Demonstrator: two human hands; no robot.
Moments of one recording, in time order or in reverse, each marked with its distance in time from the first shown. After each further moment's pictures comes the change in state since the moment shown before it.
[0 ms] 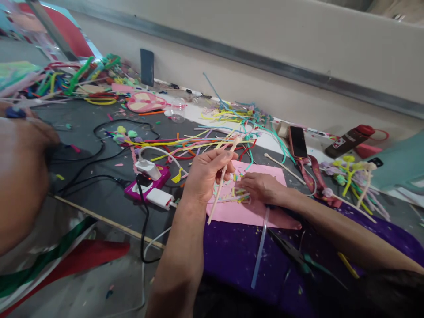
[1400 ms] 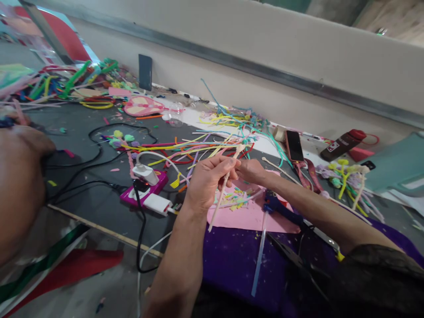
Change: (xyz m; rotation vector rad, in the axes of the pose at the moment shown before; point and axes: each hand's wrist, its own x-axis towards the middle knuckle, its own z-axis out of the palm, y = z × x) left_hand -0.002 0.003 0.003 0.037 -0.047 -0.026; right_hand 0.061 0.024 0.001 -0.086 -0.060 0.245
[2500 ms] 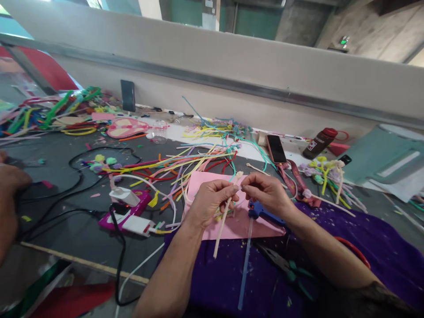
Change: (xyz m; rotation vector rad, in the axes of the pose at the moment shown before) left_hand 0.002 -0.031 0.035 0.096 -0.151 -0.239; right_hand -0.113 -0.017 -0.050 1.132 0.440 0.087
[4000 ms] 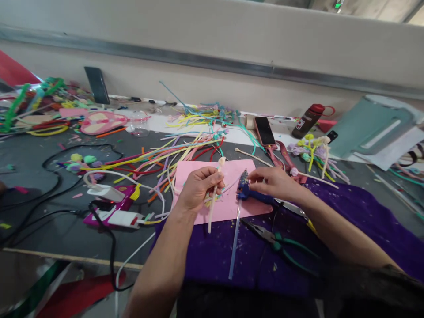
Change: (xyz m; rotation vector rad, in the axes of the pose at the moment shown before) left_hand 0.008 -0.009 0.007 0.004 -0.051 0.068; right_hand -0.038 0.025 -0.058 -0.505 -0.212 0.081
